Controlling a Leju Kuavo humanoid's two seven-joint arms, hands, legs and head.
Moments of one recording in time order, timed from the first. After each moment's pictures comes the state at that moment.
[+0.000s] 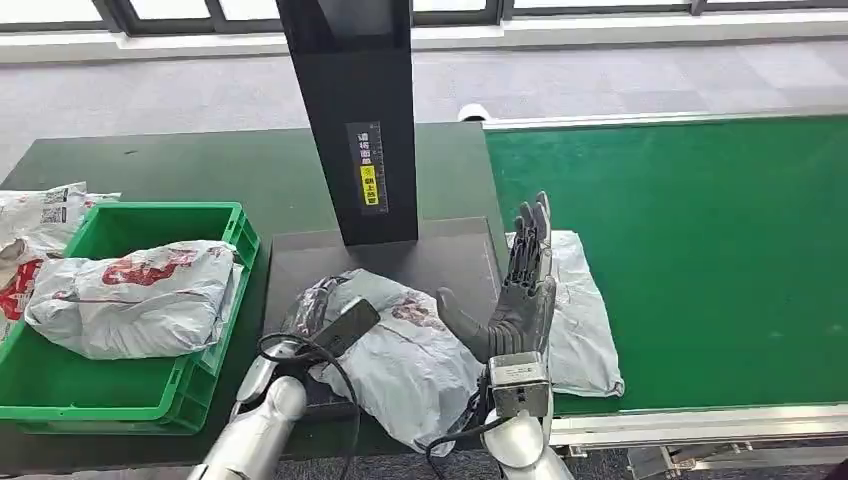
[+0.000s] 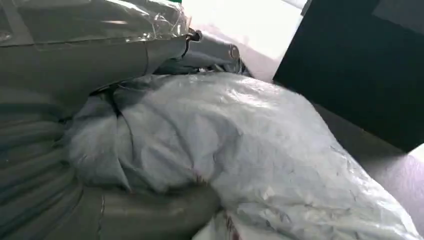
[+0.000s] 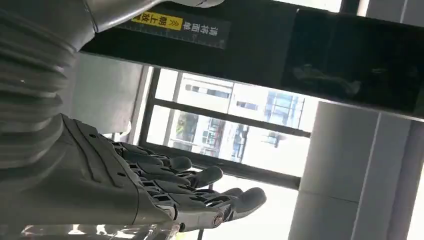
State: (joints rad) left arm -0.39 -0.31 -0.03 -0.69 -1.10 0.28 -0.21; right arm -0.08 0.26 0.34 -1.48 0.23 -0.59 -0.70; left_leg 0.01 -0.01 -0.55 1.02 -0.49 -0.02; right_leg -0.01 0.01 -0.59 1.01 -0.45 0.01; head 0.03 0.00
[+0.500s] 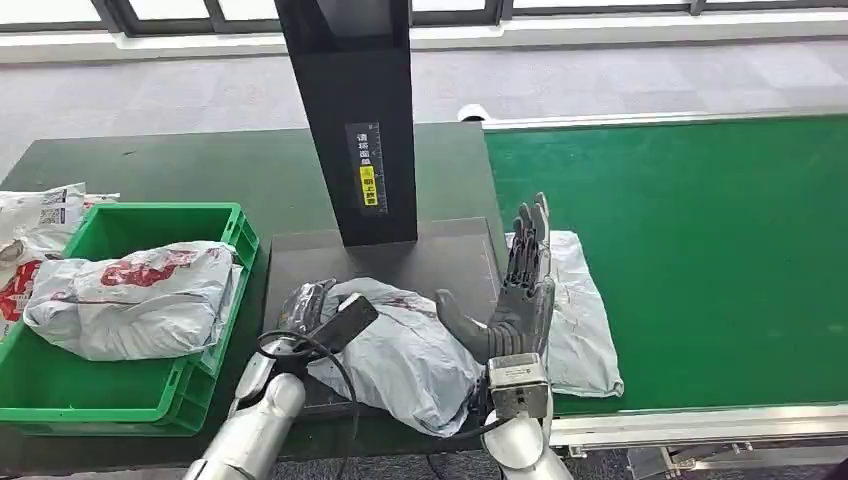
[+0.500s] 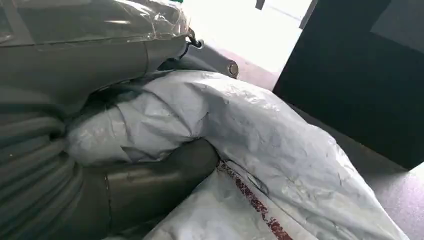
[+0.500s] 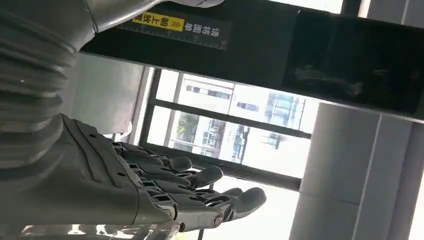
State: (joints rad) left arm -0.40 -0.30 -0.03 -0.68 -1.11 0.36 -0.23; right arm -0.08 0.26 0.34 -1.48 0.23 -0.59 -0.70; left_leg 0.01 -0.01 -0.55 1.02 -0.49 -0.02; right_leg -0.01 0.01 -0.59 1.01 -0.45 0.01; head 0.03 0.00
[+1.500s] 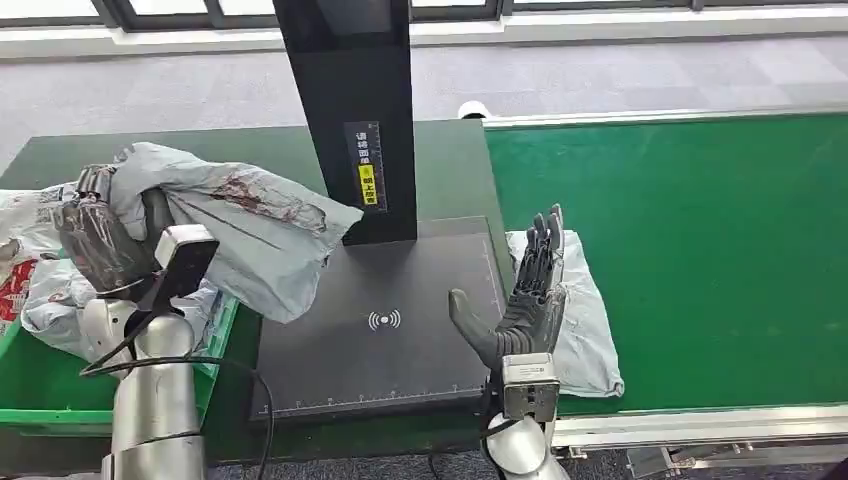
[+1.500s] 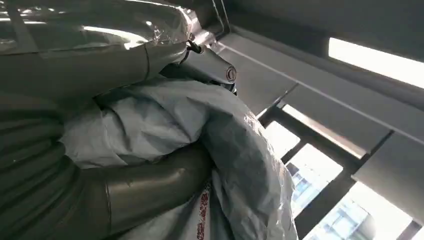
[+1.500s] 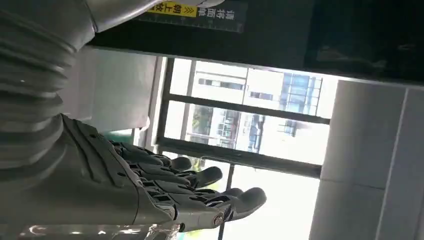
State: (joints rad) left arm -0.47 -0.33 0.38 -1.28 -1.09 0.70 -0.67; right arm -0.06 0.25 0.34 -1.48 0.17 -0.64 -0.70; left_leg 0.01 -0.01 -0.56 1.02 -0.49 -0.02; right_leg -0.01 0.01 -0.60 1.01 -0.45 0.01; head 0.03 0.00
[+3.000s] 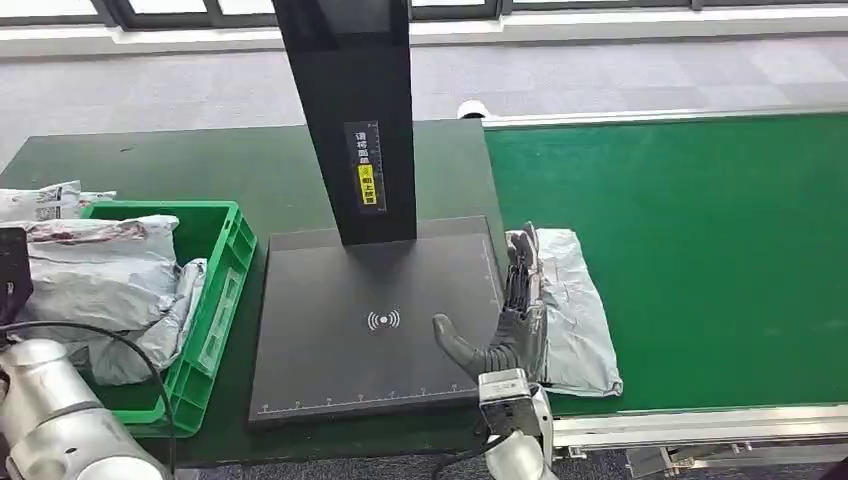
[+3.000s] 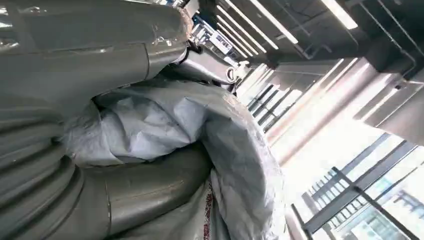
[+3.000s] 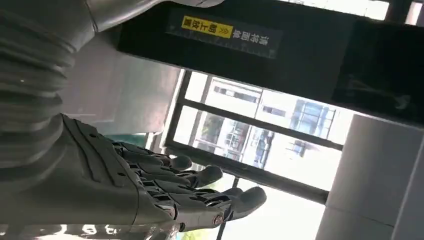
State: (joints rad) left arm -0.67 -0.18 1.08 -1.07 -1.40 0.70 -0.48; right arm 0.00 0.27 0.28 -1.45 0.30 -0.56 -0.70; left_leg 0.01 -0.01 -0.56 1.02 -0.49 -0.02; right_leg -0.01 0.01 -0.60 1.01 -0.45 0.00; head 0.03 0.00
